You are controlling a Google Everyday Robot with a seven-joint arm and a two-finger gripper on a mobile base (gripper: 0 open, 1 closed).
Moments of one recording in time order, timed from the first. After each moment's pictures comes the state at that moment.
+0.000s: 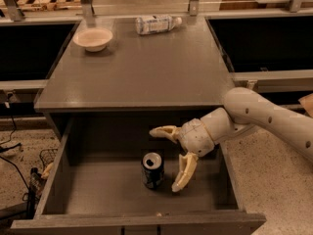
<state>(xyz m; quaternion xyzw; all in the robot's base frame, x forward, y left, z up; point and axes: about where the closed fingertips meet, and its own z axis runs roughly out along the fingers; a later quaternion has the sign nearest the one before) 0.444 -0.016 0.722 -0.67 0.51 0.43 0.31</state>
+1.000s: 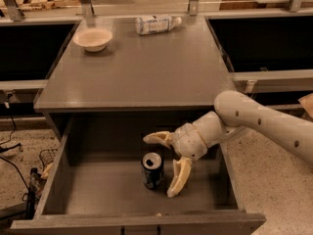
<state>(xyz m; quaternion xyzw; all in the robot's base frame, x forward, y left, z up) 0.434 0.000 0.709 -0.68 0.51 0.45 0.29</state>
